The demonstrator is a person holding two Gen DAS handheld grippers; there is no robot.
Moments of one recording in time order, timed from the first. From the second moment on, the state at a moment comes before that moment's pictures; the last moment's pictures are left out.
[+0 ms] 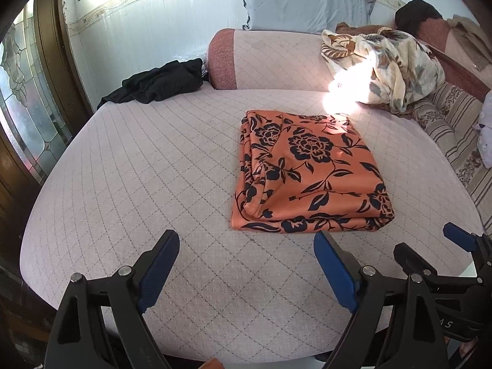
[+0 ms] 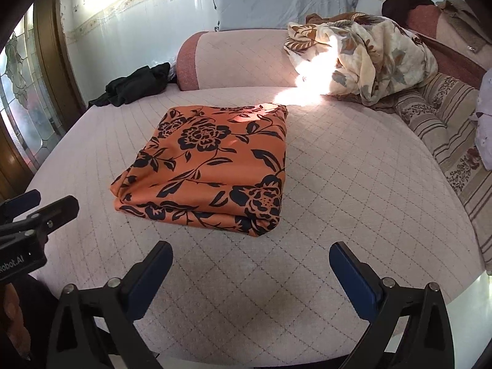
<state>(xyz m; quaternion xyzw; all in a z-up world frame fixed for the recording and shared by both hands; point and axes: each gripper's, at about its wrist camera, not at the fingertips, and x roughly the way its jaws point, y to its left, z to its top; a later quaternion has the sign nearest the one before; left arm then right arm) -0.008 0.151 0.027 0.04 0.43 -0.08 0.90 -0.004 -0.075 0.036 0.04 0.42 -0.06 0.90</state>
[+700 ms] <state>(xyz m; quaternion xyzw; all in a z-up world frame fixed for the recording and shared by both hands) -0.007 0.164 0.038 0.03 0.42 -0.07 0.90 -0.001 -0.041 0.068 0.01 0.42 -0.06 0.91</state>
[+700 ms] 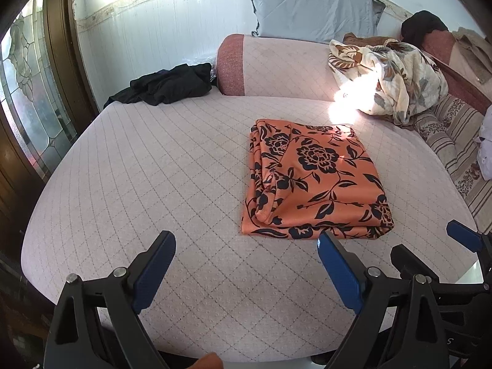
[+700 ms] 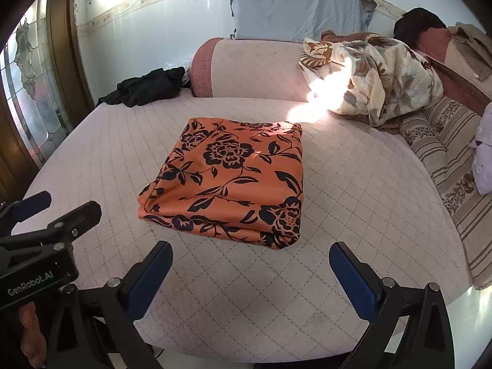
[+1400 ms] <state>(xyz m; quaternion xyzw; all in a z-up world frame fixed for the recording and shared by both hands) 0.004 0.154 0.050 0.04 0.40 -0.07 0.91 0.016 -0.050 0.067 0.00 0.43 -0.07 0.90</state>
